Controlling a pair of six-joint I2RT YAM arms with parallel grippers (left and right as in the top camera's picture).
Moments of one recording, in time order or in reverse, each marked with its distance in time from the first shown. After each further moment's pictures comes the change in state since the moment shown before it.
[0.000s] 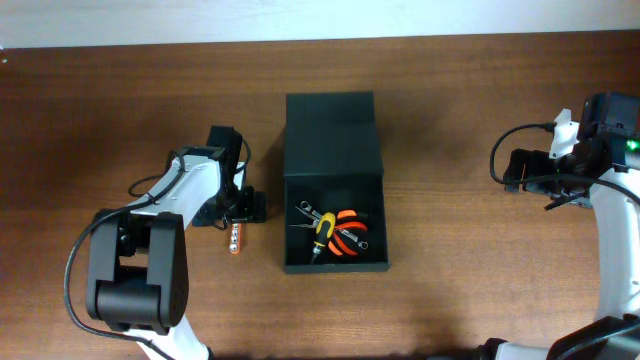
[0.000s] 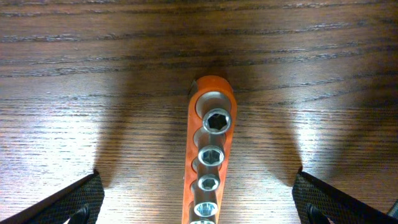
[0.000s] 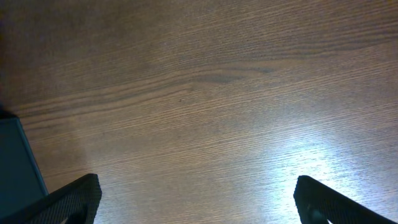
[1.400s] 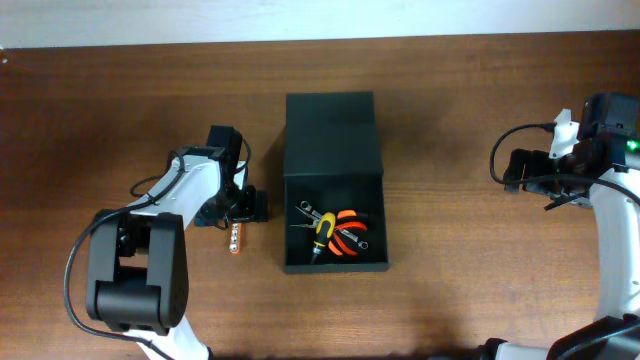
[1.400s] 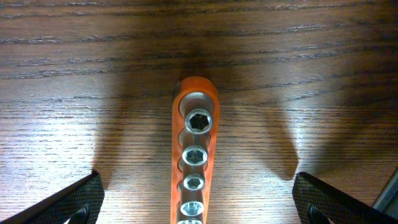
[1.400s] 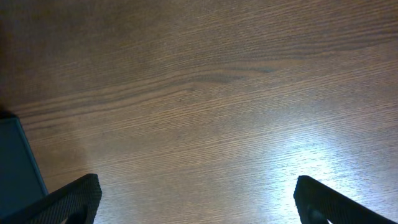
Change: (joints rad) left arm 0.000 -0.002 0.000 0.005 0.032 0.000; right arm 0.000 0.000 0.000 0.000 0.000 0.000
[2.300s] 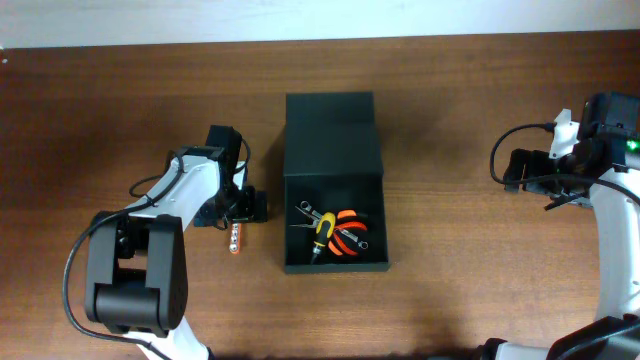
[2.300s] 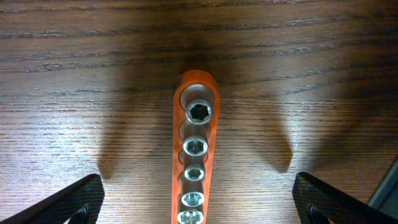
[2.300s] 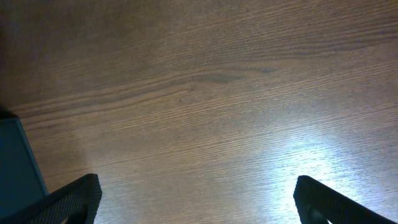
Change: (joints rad) left arm 0.000 -0.011 0.000 -0.011 0.000 0.003; right arm 0.000 0.000 0.000 0.000 0.000 -0.001
